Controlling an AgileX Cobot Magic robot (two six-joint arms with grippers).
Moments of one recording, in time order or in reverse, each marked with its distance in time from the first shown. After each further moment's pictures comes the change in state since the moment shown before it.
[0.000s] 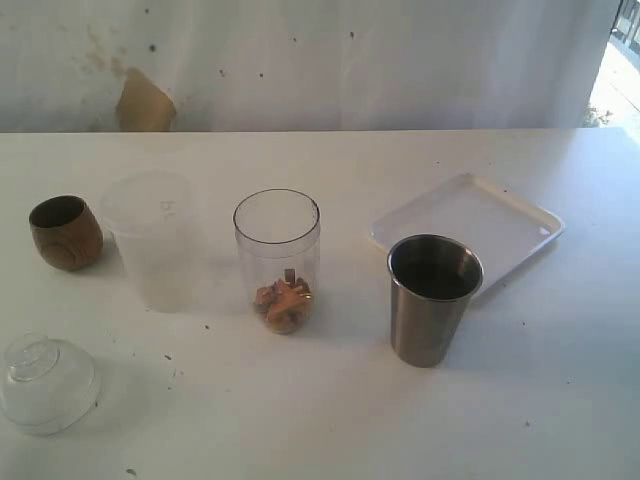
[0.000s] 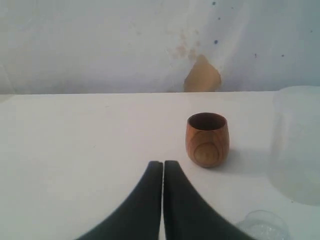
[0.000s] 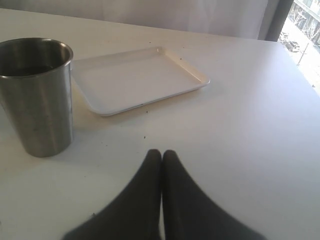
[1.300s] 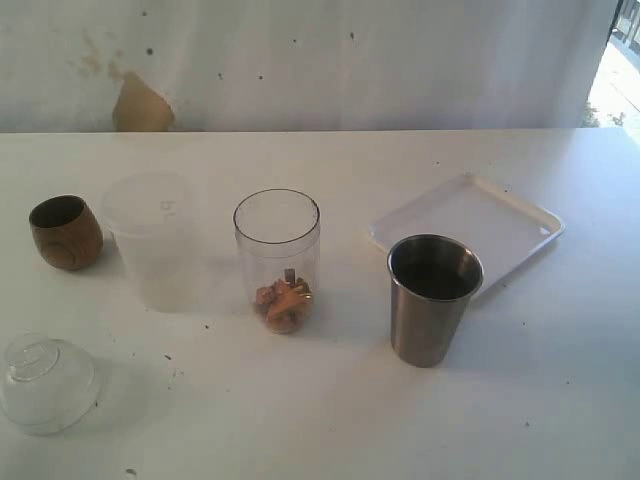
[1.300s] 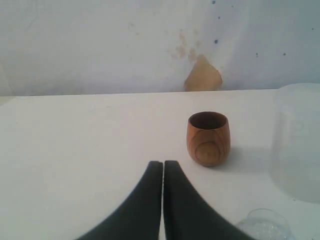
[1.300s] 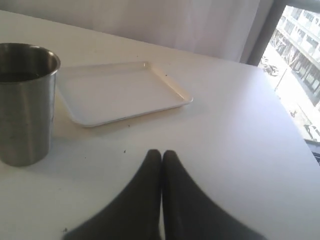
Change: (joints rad) left arm 0.000 0.000 0.000 0.000 0.002 0.014; right arm 0.000 0.000 0.000 -0.125 -0.056 0.018
